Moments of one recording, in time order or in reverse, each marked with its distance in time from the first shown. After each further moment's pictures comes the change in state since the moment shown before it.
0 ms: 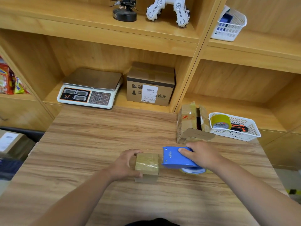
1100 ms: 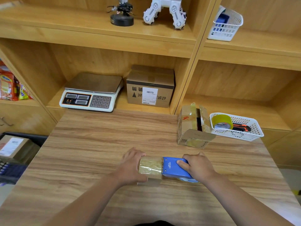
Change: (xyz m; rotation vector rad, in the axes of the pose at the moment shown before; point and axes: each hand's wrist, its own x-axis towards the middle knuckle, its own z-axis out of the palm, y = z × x) left_hand -0.001 0.029 0.012 0.350 0.043 0.025; right_hand -0.008 0.006 0.053 -0.118 0.001 0.092
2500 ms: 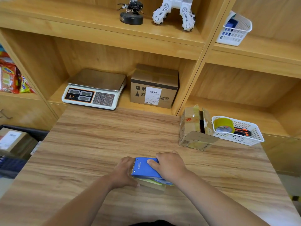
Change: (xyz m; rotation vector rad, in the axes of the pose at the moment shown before) left_hand -0.013 -0.045 0.009 -0.140 -0.060 -0.045; right_hand 0.017 -0.109 -0.014 0.032 -0.066 -0.152
